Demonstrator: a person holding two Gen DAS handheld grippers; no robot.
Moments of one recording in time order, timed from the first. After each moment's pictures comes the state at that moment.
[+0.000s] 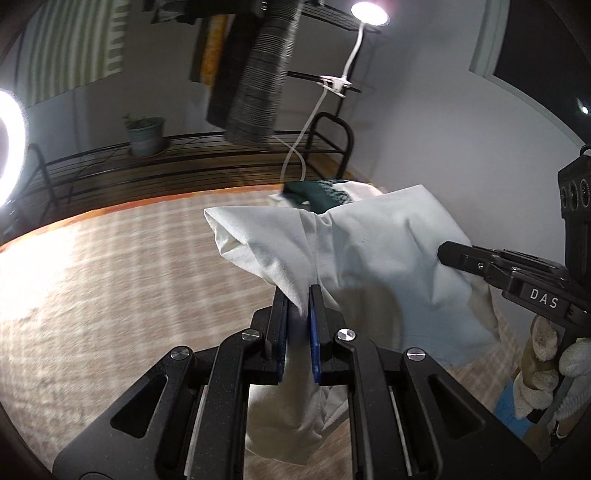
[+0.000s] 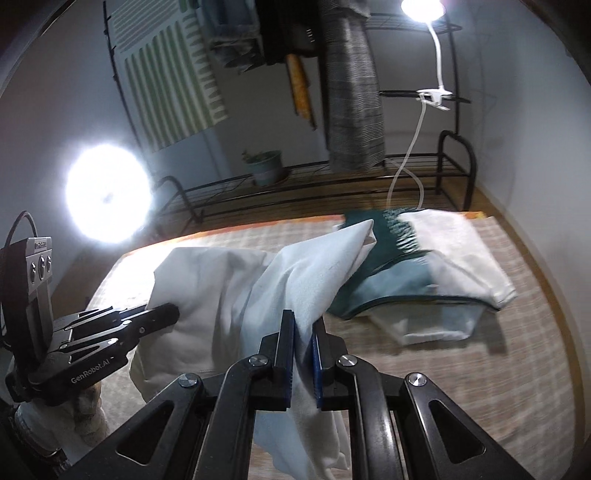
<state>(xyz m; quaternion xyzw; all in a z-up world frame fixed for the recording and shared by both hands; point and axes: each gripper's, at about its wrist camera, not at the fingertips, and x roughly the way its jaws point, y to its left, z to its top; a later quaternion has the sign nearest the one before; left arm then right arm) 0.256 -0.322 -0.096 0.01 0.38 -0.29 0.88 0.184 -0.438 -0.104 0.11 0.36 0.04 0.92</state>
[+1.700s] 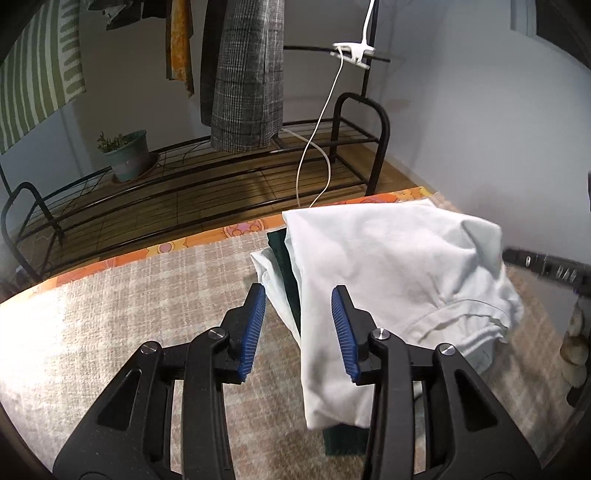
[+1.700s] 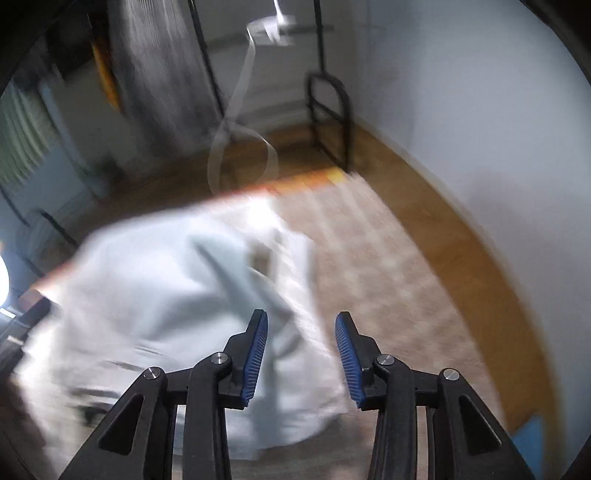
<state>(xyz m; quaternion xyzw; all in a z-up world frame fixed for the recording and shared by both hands) 0.400 -0.454 -0.159 0.08 0.38 -0.22 0.89 0.306 -0.677 -0.199 0.18 0.42 -0.12 0.88</state>
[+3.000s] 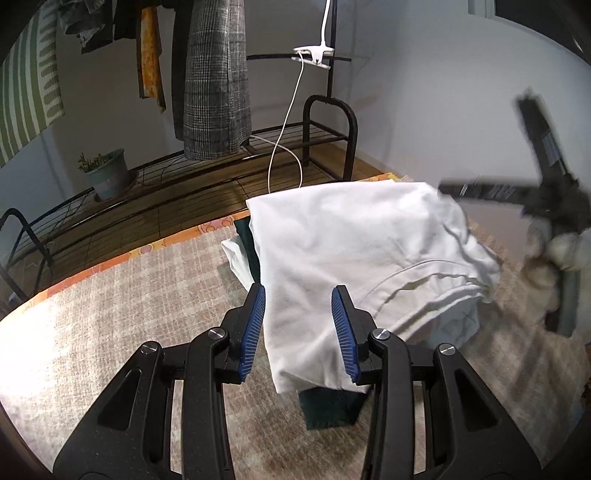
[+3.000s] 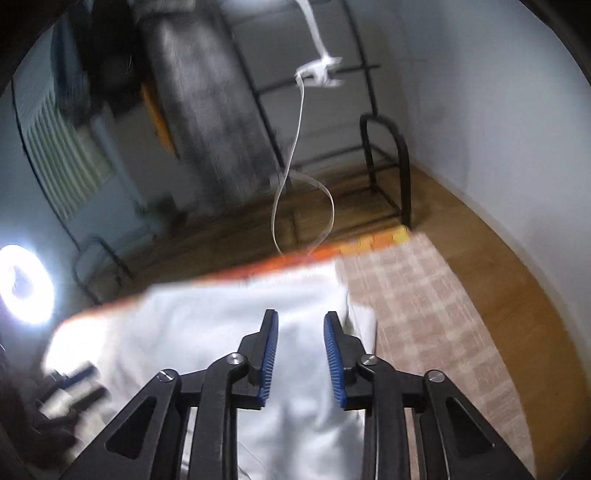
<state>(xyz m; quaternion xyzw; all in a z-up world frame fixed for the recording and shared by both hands) 0.361 -0.462 -0.169 0.11 0.36 -0.27 0.89 0.348 -0.683 -0.204 0.17 0.37 -0.05 0.91</state>
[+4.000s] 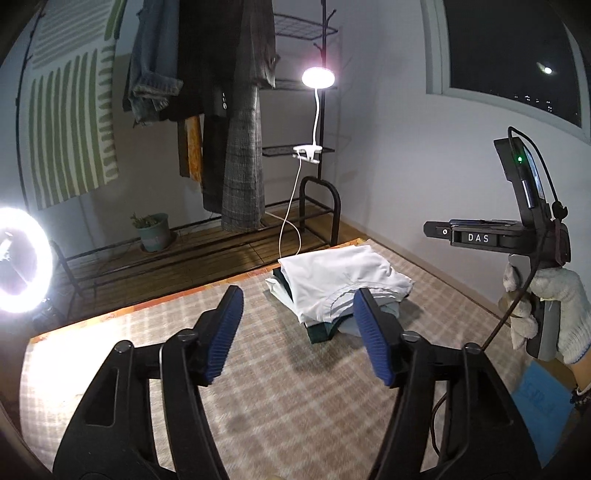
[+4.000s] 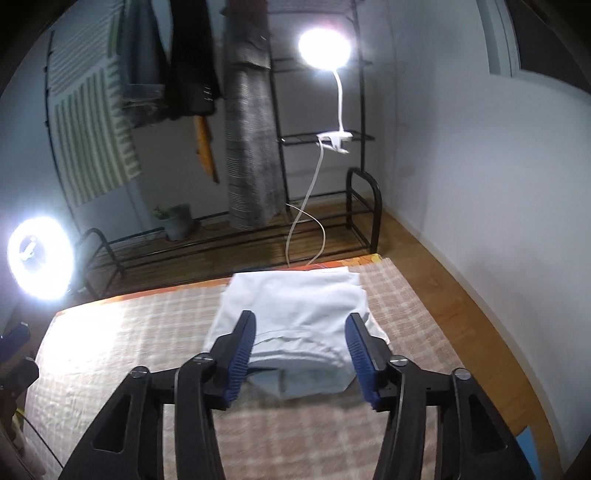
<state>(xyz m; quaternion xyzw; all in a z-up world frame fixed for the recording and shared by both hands) 0.179 -0.309 -0.005 0.08 0.23 -0.29 0.92 0.170 -0.523 -0.037 0.10 0.31 -0.12 0.94</state>
